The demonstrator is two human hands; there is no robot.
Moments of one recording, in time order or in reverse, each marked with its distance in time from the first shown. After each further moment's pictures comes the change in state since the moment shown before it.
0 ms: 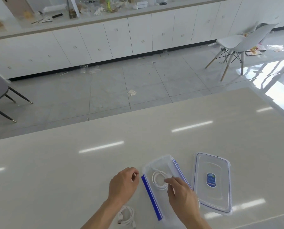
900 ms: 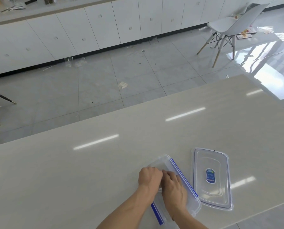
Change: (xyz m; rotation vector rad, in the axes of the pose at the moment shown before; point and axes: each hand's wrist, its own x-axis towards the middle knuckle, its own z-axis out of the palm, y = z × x) left_hand 0.053 0.074 0.072 0.808 -0.400 0.337; right_hand 0.033 -0.004 0.051 -0.195 -0.181 0.258
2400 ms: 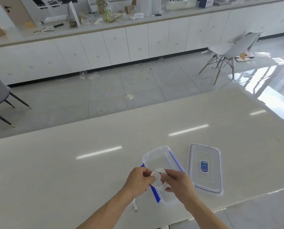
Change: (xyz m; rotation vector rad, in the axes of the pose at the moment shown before) left_hand -0.139 -0.021 -0.015 -1.477 0.119 -0.258; right_hand -0.079 0.016 -0.074 0.856 -0.208 -0.058
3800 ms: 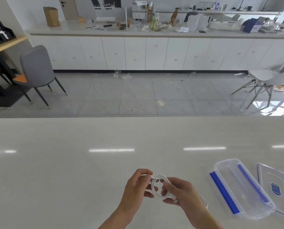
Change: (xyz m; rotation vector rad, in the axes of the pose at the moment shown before) left_hand -0.117 -0.167 -0.241 -0.652 0.197 0.155; right_hand -0.063 -0.102 0.272 0.240 -0.269 0.057
